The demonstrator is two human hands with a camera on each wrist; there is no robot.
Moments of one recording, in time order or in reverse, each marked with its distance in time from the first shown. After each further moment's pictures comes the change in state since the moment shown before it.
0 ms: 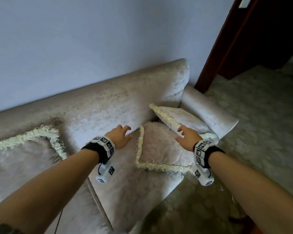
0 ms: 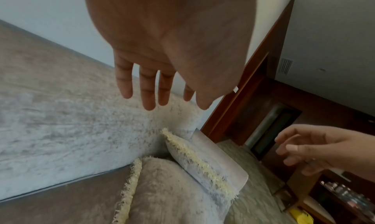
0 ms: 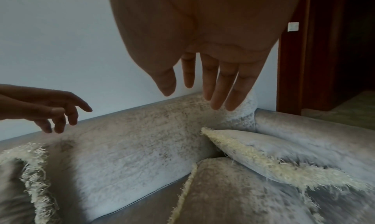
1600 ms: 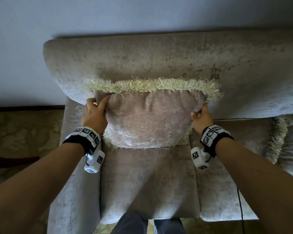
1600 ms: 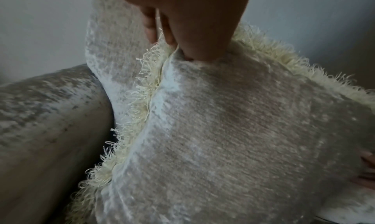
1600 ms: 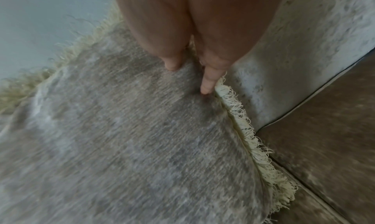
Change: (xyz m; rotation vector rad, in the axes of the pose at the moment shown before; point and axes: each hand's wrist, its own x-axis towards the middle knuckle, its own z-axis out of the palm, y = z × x) left_hand -0.283 -0.615 0.112 -0.083 0.534 -0.809; right_hand 0.094 -0.498 0.444 0.384 -0.247 -0.057
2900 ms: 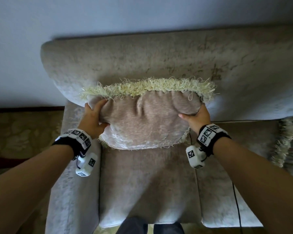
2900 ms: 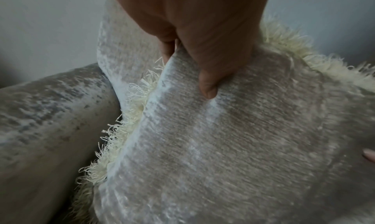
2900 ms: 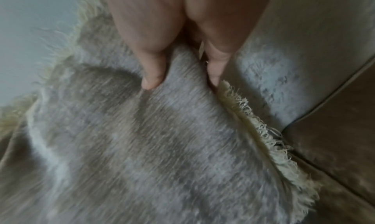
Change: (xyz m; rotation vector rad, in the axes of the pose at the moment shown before) left_hand 0.001 -0.003 -0.010 -0.286 -0.174 0.038; right_hand 0.013 -0.011 0.010 0.211 0.005 -0.088
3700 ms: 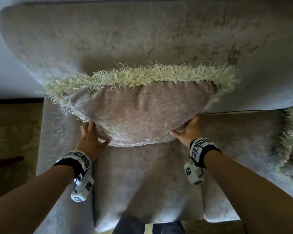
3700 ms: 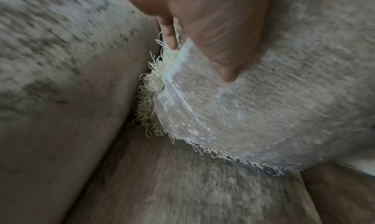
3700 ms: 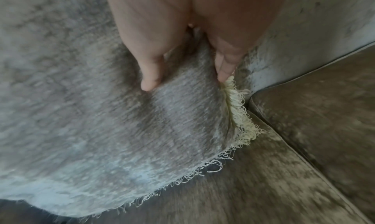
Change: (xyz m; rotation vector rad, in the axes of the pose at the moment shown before) left_hand -0.037 -0.096 0.117 -0.031 -0.028 -0.078; right_hand -0.009 0.106 0.072 -0.292 -0.163 0.143
